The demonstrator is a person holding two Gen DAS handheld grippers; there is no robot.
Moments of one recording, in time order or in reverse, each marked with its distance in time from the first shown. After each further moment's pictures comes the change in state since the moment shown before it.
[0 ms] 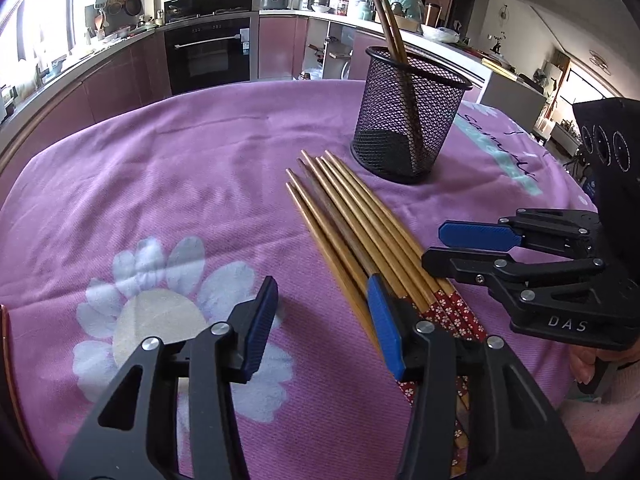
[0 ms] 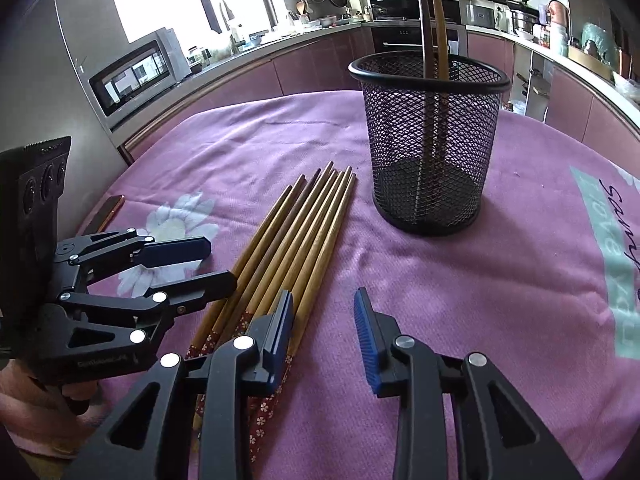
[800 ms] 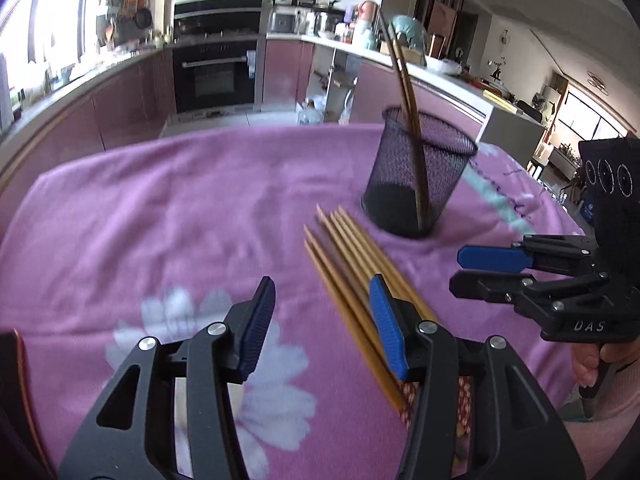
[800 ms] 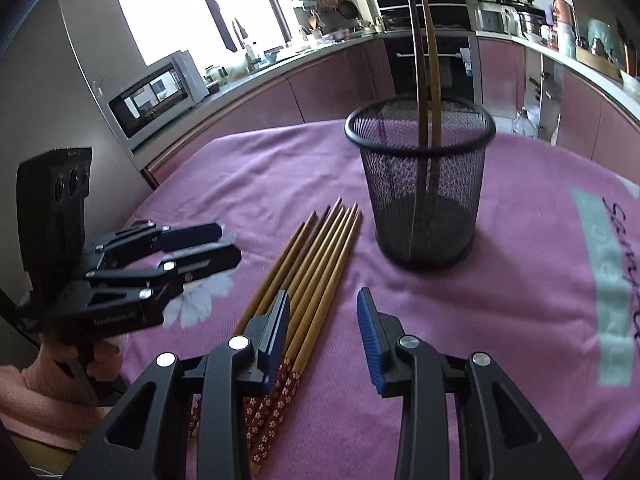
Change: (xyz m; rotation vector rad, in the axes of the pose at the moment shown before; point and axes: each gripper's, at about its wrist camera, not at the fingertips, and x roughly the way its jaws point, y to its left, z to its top) left arm -0.022 0.019 0.015 -0.042 -0.090 -0.020; right arm -0.021 -0.013 0.020 0.019 -0.040 0.094
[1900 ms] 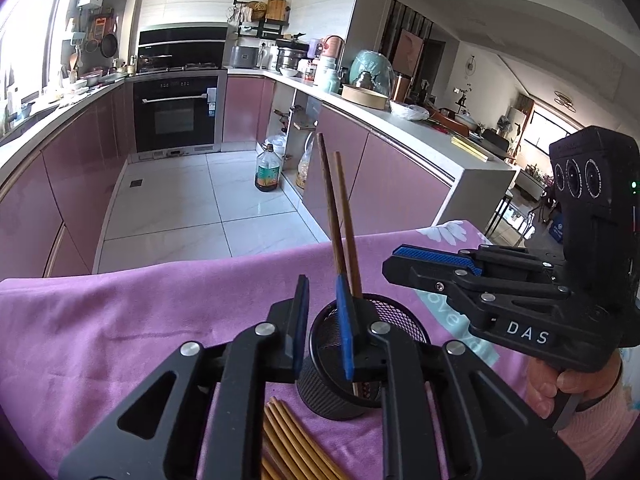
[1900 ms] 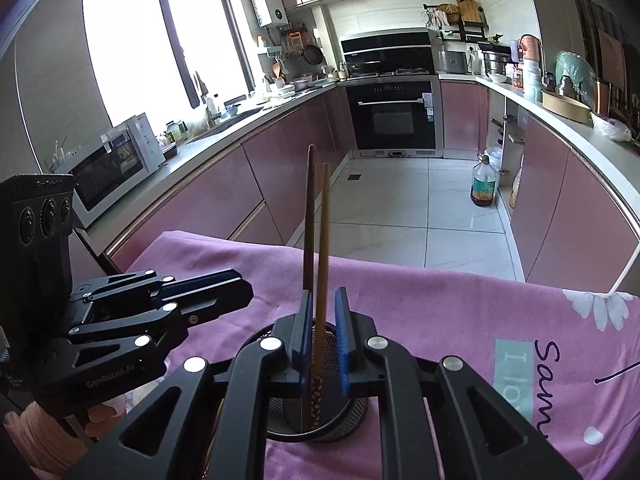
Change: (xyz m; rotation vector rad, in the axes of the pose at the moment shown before) left arm 0.034 -0.053 0.181 0.036 -0.127 -0.135; right arm -0.028 -0.050 0.119 0.029 -0.166 -0.123
